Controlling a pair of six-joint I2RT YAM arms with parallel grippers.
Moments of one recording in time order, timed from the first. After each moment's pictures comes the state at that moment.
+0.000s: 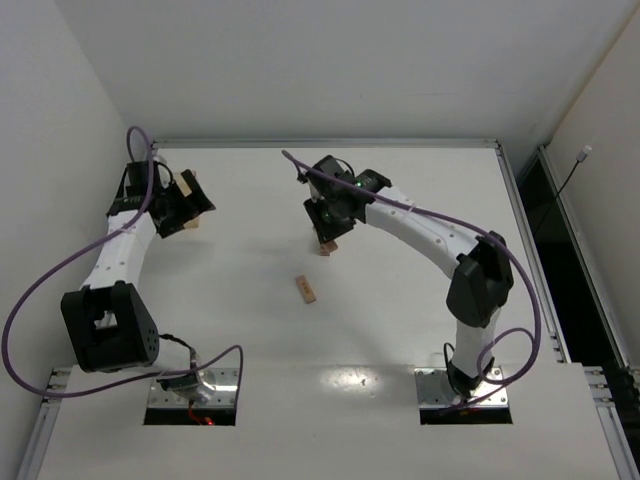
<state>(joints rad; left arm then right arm) 0.20 1.43 1.13 -0.55 0.20 -0.43 0.76 1.85 1.66 -0.87 0.02 0.18</state>
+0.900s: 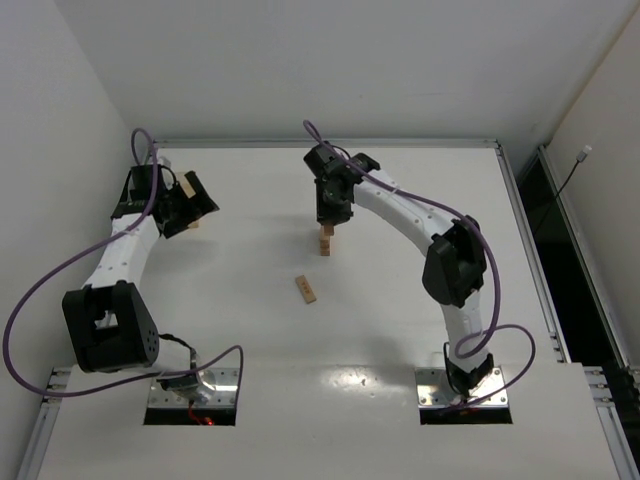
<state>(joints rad) 0.18 1.41 1.09 -0.47 0.20 -0.43 0.66 2.08 1.92 -0.96 0.18 0.59</state>
